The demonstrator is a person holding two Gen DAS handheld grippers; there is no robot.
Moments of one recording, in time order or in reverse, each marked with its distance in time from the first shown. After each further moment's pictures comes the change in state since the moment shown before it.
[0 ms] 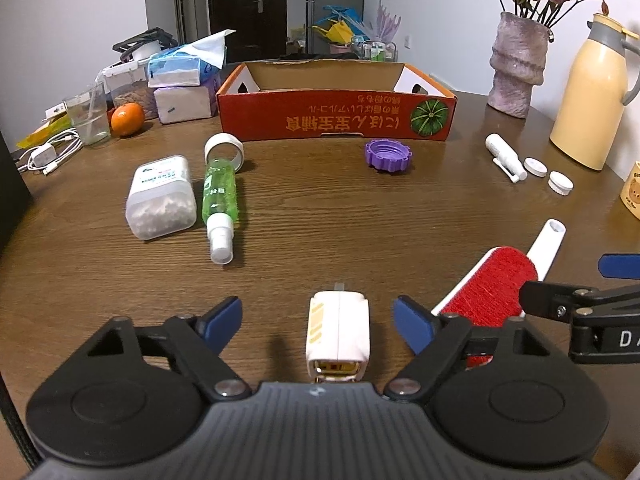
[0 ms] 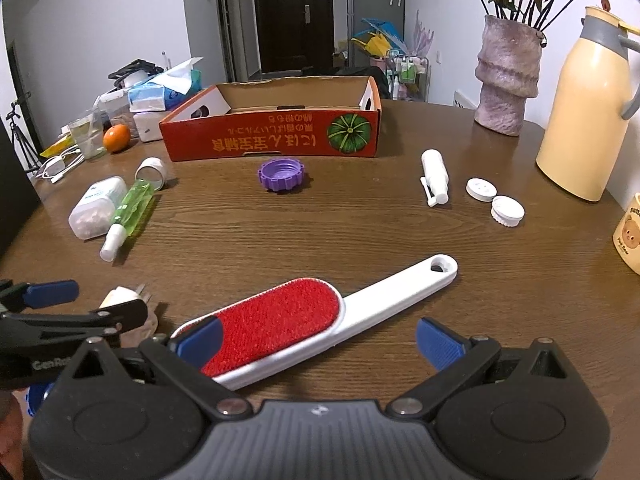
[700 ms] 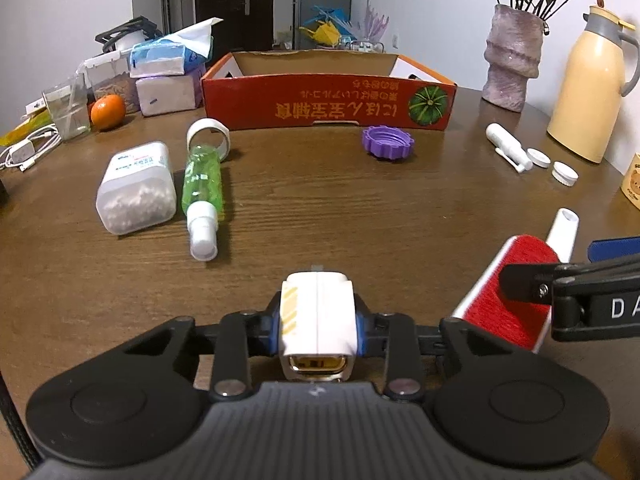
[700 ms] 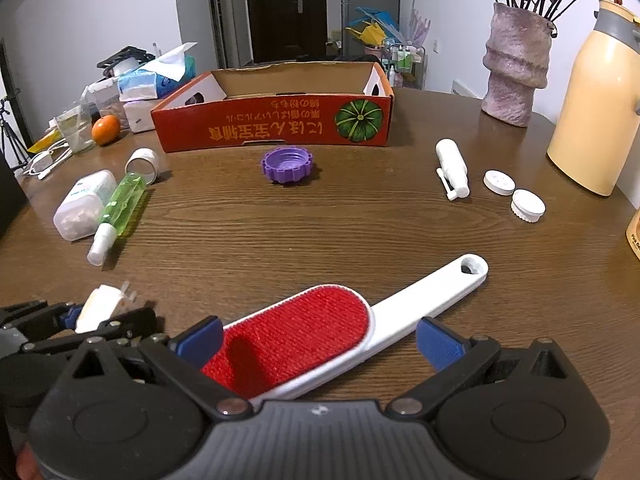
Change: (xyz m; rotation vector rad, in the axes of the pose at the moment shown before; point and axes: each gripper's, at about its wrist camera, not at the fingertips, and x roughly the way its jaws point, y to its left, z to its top) left arm 0.033 0.009 -0.009 0.015 -0.021 -0.040; right arm 0.031 0.021 0.008 0.013 0.032 -0.030
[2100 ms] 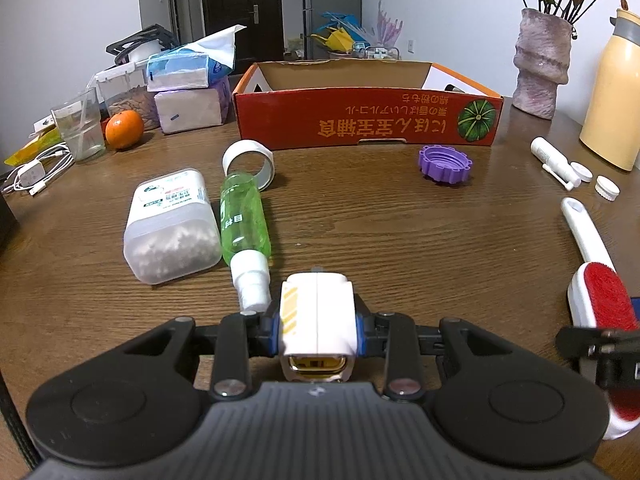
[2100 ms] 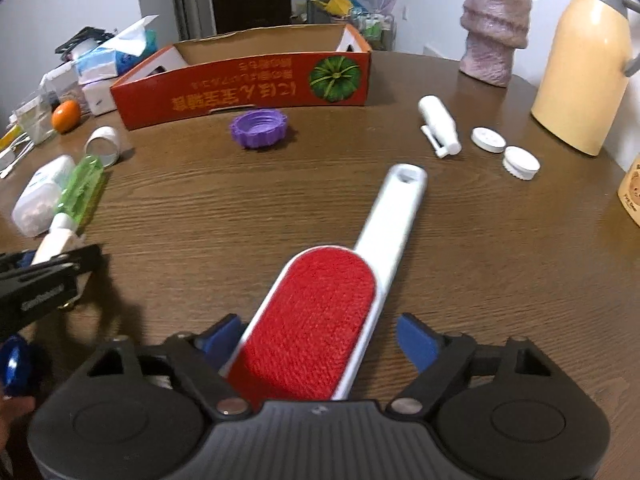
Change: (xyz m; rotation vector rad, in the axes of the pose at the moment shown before) left arm 0.030 0.036 0.025 0.024 -0.020 0.047; right arm 0.029 0.004 -0.006 0.074 0.077 -0.091
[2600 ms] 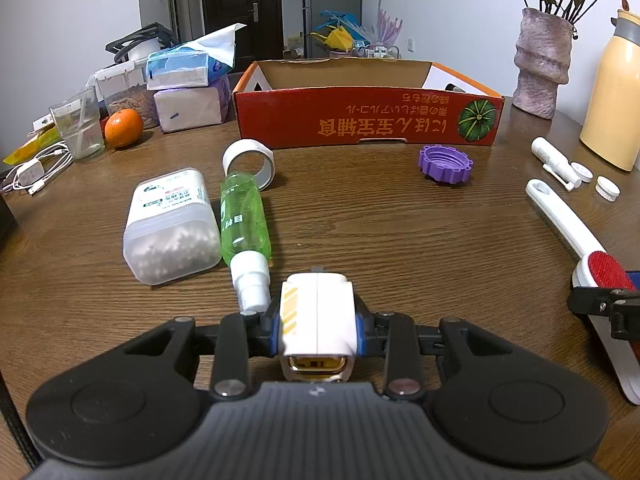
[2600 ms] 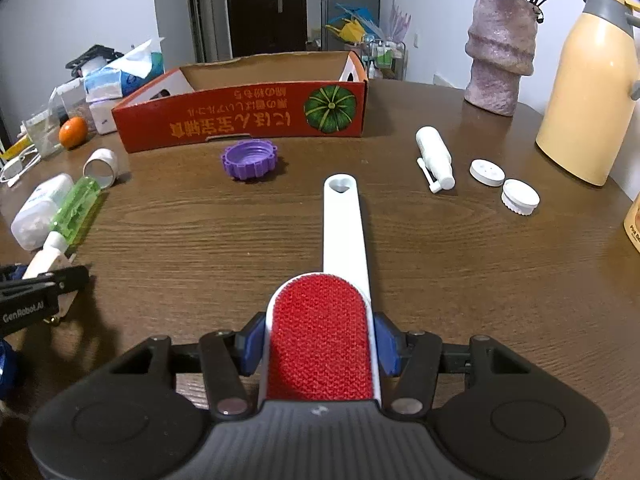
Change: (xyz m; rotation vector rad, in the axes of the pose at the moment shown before) left arm 0.001 0.001 0.000 -0.001 0.002 0.000; right arm 0.006 -0.022 0.010 -0.044 -0.087 0.046
